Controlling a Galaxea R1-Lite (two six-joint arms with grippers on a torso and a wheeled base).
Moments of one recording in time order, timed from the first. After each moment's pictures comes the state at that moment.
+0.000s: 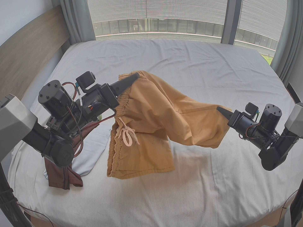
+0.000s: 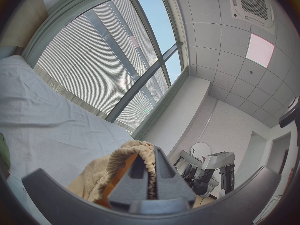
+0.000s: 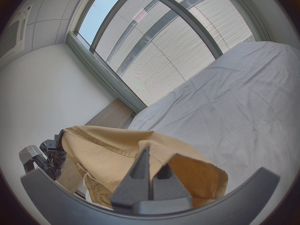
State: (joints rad) left arm -0.39 2.00 -0.87 -1.55 -0.58 -0.64; right arm 0.19 2.05 -0.60 -1.50 0.37 0.60
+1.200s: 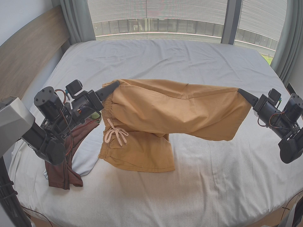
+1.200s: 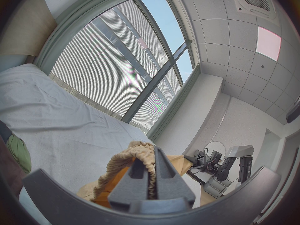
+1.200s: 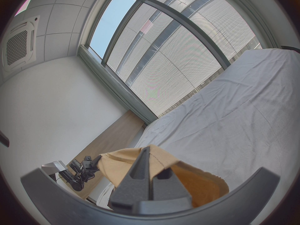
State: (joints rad) left arm -0.25 2.04 -0.83 -1.55 -0.58 -0.62; right arm 0.05 1.85 -0.57 -1.52 0.55 0.71
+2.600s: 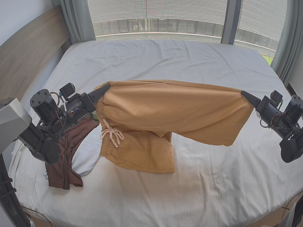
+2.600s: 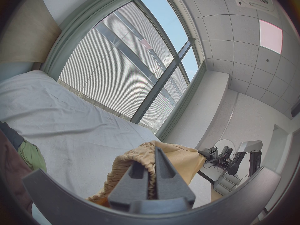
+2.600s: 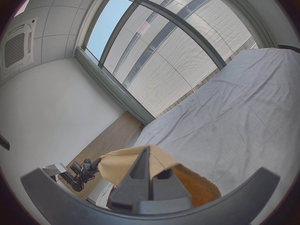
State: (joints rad) left arm -0.17 2.05 -0.80 -1.55 -0.58 -0.58; right arm -0.01 1.87 -0.56 -1.52 0.58 0.73
